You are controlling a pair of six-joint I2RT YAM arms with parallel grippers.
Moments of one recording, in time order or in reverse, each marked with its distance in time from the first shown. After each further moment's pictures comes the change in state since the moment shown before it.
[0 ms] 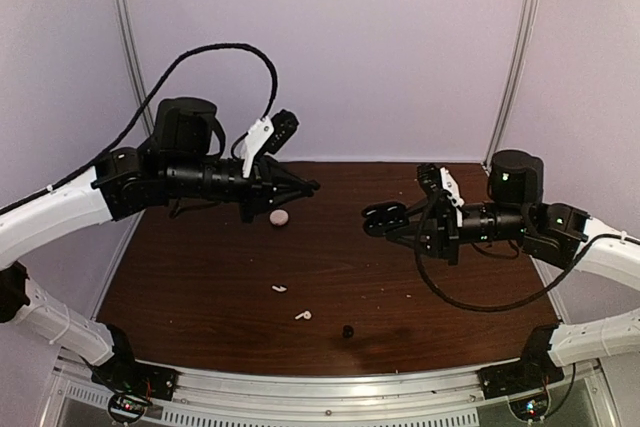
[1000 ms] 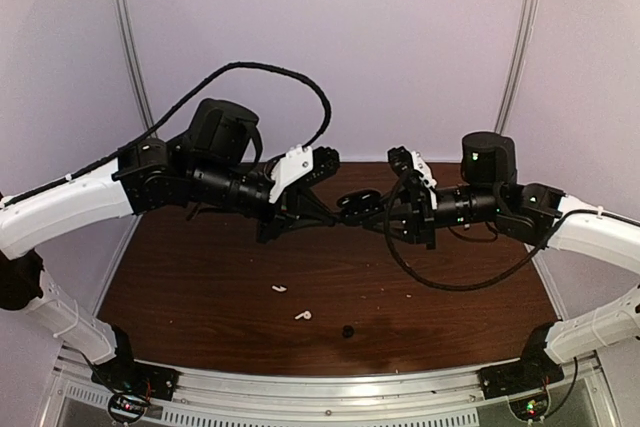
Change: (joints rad) left arm -0.111 0.125 0.159 -0.189 0.023 0.267; right arm 0.004 0.189 0.136 0.033 -0.072 0.017
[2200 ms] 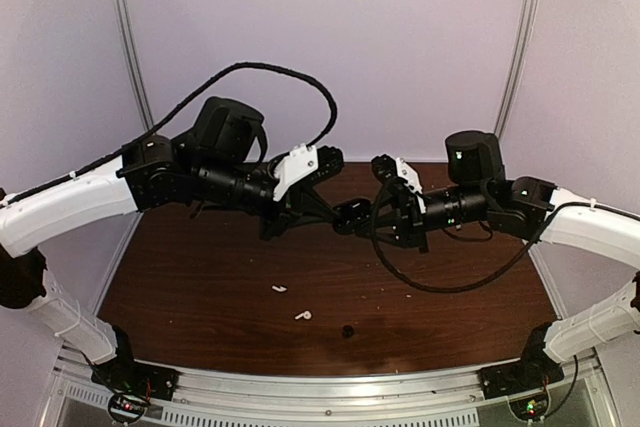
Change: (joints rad) left arm 0.000 0.024 0.028 -0.024 -0.052 0.014; right arm 0.031 0.063 0.069 -0.114 0.030 -0.057
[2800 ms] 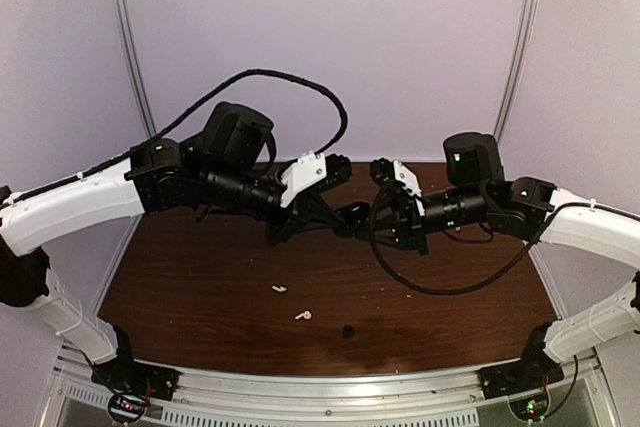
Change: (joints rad) left arm -0.019 0.024 0.002 0.001 -0.015 -0.006; right arm 0.008 0.002 0.005 -0.024 0.025 -0.011
